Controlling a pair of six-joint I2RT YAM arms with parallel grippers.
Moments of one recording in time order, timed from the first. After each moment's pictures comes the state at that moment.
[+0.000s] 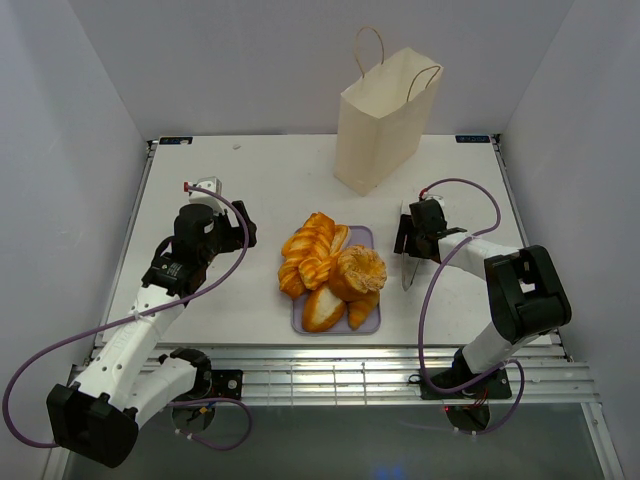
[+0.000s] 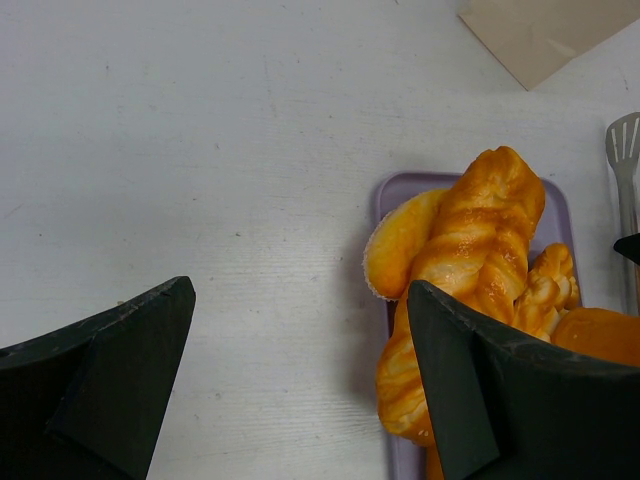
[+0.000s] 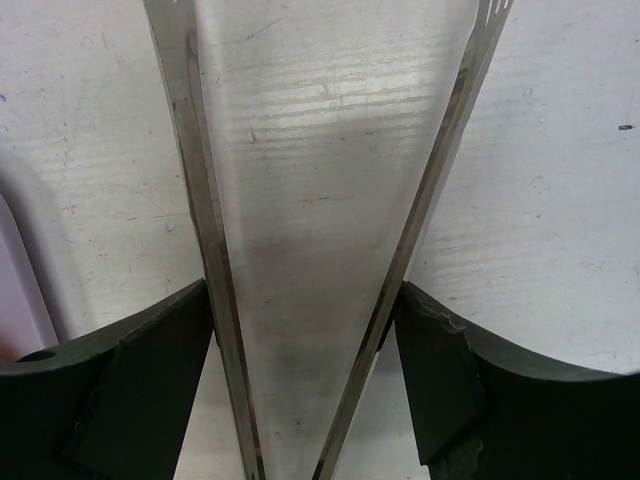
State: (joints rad) left arm -0.34 0.94 0.81 -0.34 -0.14 -0.34; right arm 0.33 1.60 0.80 -0.12 0.21 0.38
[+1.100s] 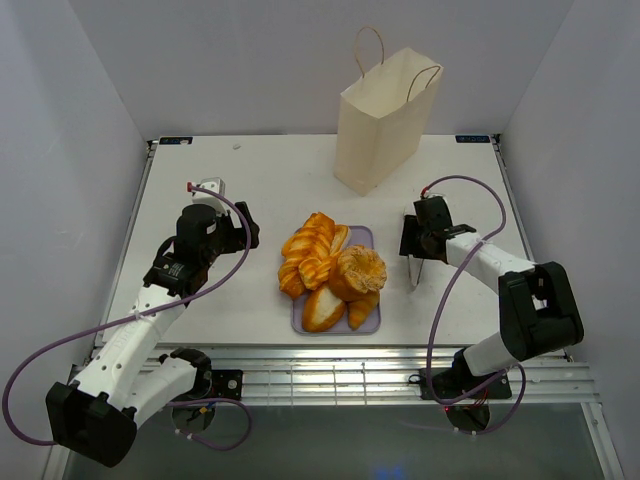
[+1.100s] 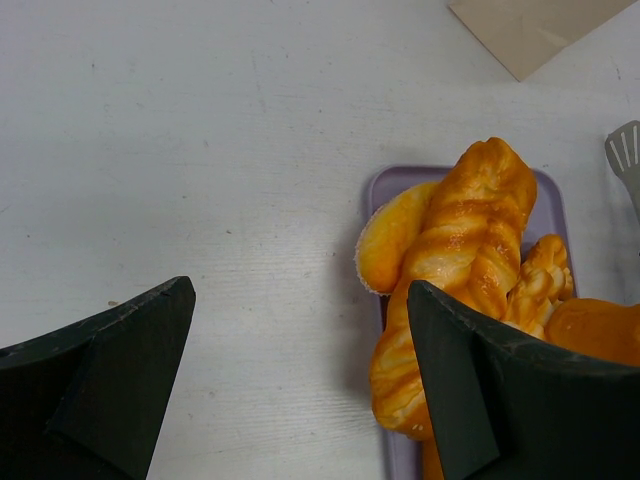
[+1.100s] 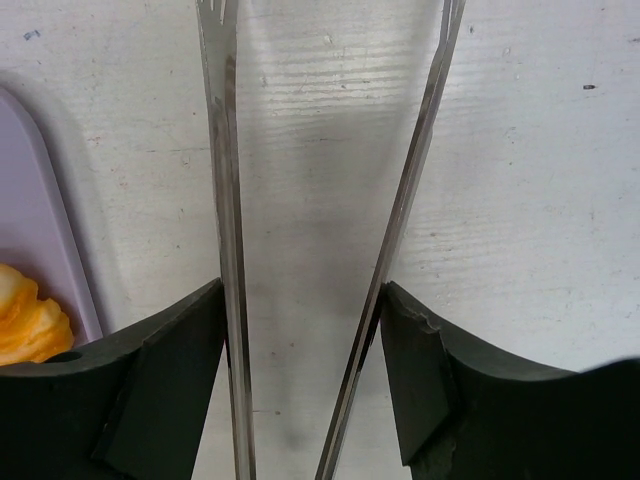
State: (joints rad) left arm -0.36 0.94 0.81 -0.34 -0.14 -0.34; right arm 0.32 1.49 0.82 -0.29 0.18 0.35
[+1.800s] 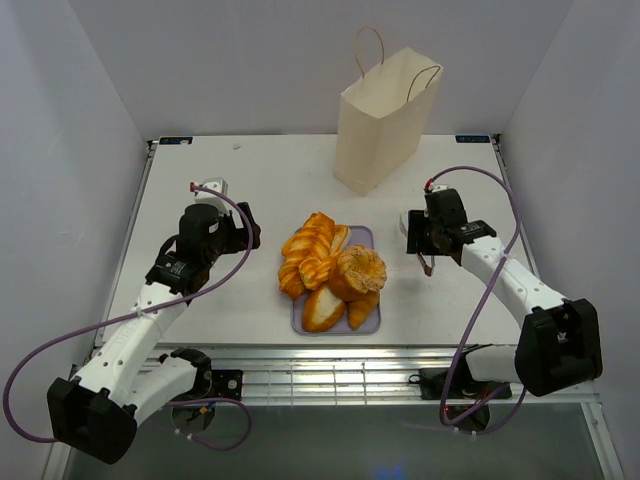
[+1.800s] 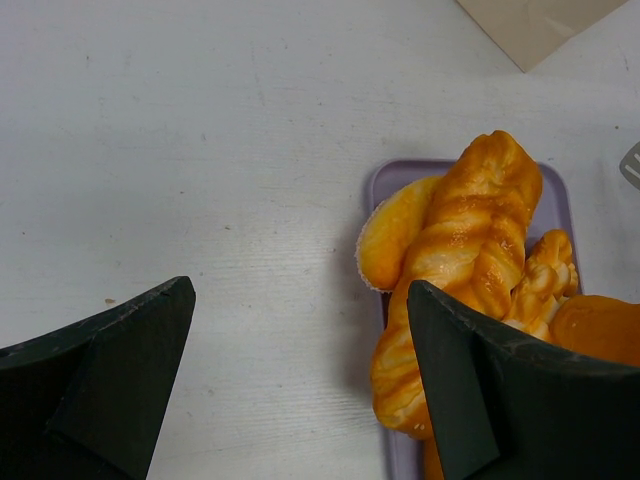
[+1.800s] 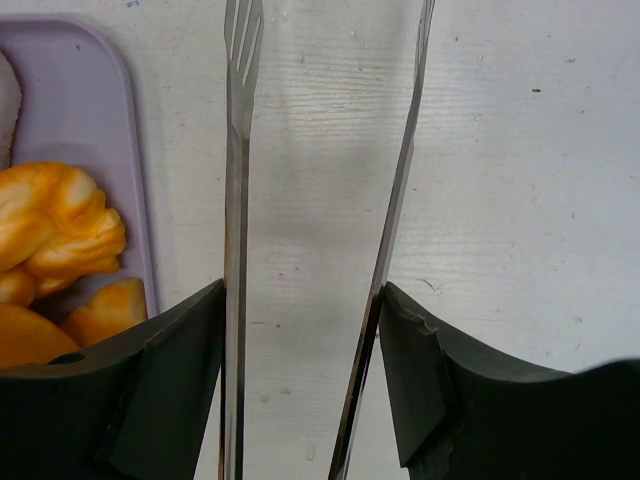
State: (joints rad) left arm -0.36 0.96 0.81 -0.34 -0.14 -0.34; right arm 0.32 1.31 0.90 -0.50 0.13 0.25
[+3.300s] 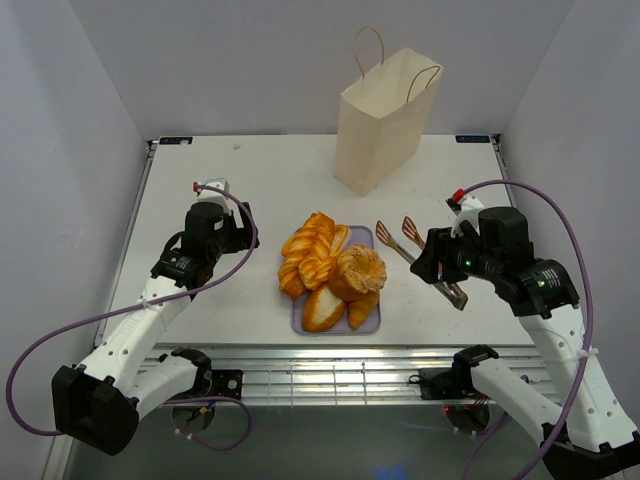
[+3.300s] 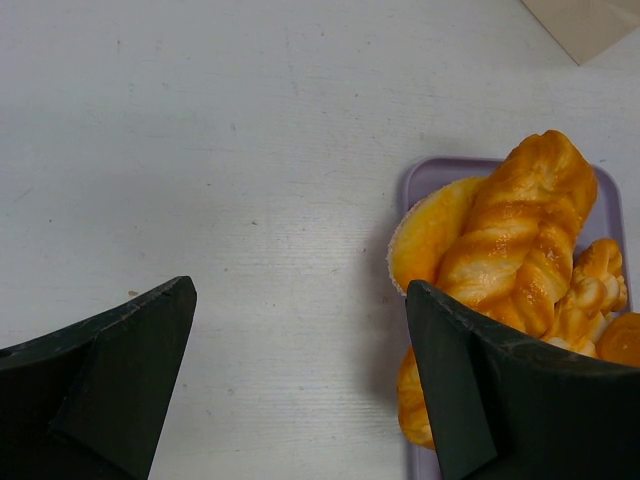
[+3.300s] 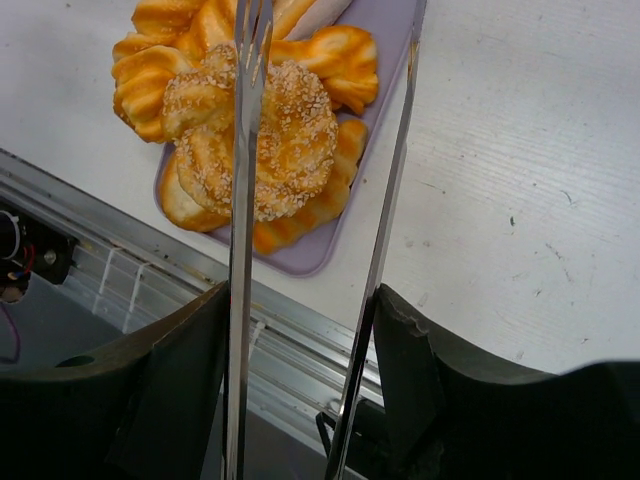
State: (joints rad) left arm -0.36 1.01 0.81 -0.34 -0.20 -0.33; right arm 0.36 0.81 1.10 -0.99 -0.28 0.20
